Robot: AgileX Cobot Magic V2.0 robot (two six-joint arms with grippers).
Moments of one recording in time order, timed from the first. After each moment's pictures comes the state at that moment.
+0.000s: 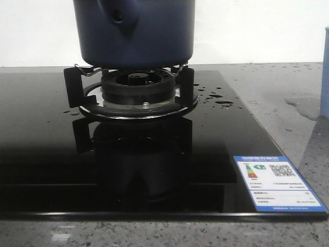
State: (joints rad) left arm -0.03 1.13 -1.09 -1.55 0.96 1.64; right arm 0.08 0.52 -0.29 0.83 0.00 -0.80
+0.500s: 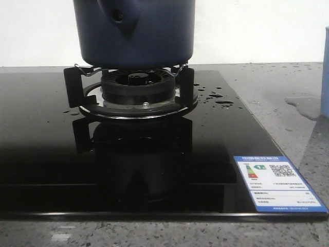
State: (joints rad) left arm -0.03 1.13 -1.09 -1.56 0.96 1.64; right arm 0.14 0.80 -0.29 0.85 -0.19 -0.76
